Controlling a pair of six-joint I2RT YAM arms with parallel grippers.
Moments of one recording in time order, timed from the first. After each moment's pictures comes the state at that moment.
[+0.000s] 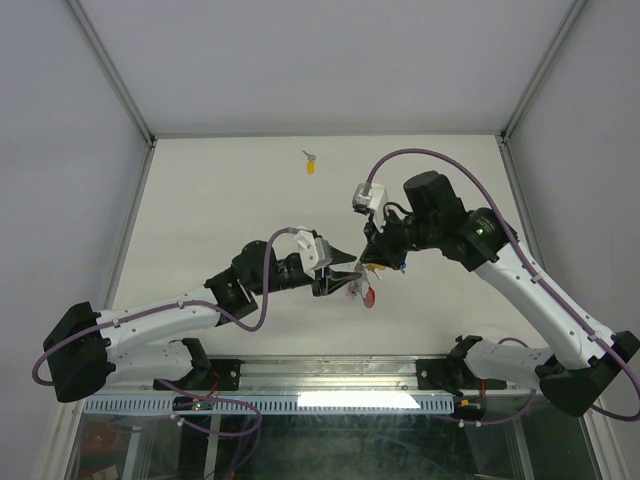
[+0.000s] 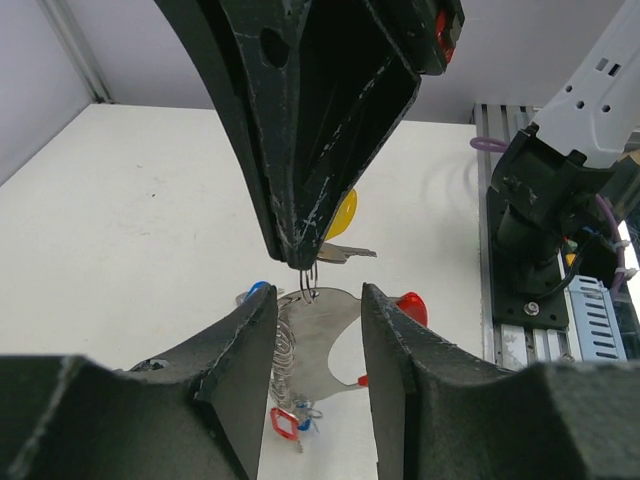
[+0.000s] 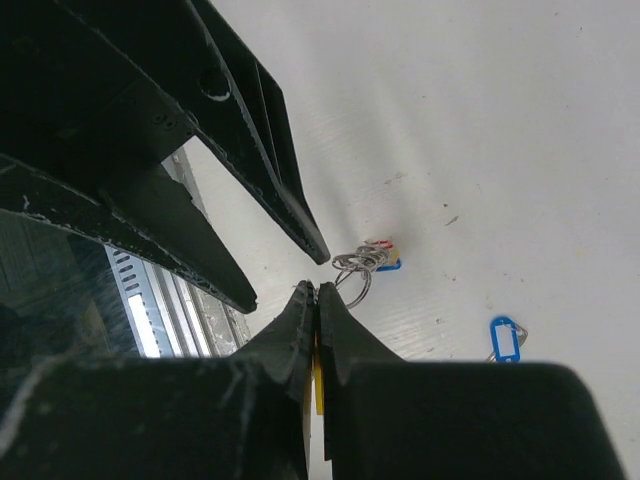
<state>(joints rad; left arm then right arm) -1.01 1.11 0.63 0.53 0.33 0.06 0.70 1.14 1.31 -0.95 -0.48 -0.27</state>
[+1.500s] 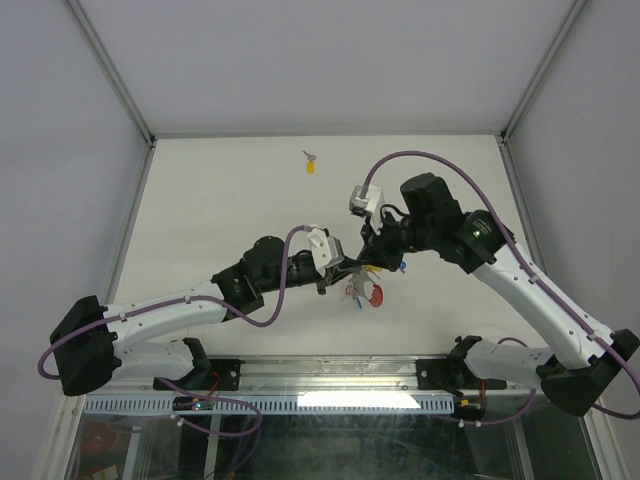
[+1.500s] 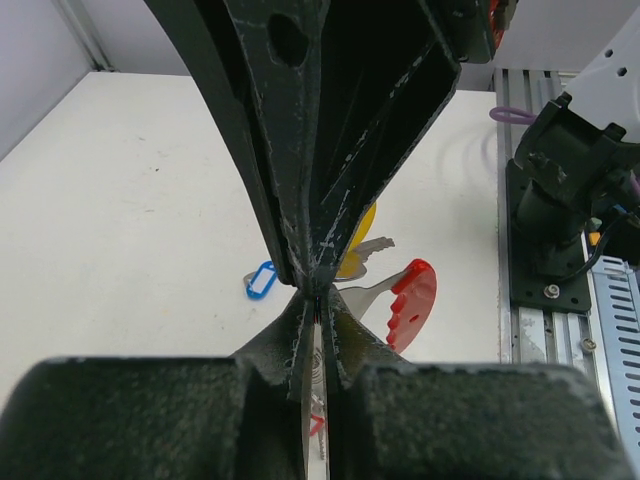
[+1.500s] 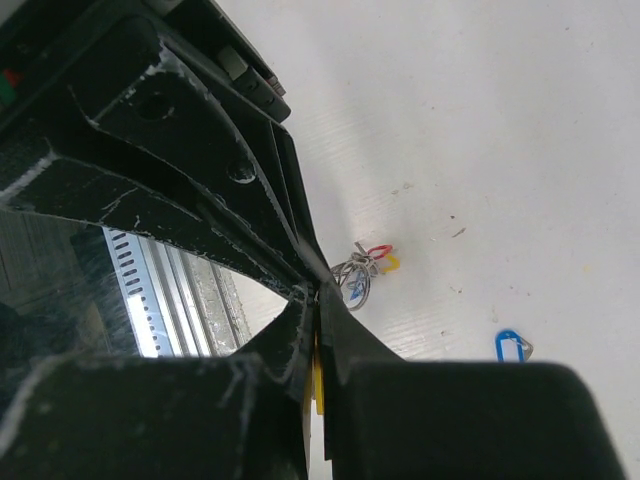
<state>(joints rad) -1.03 1.17 0.70 0.44 0.29 0.11 0.72 1.14 1.29 -0.91 -0.49 -0.26</state>
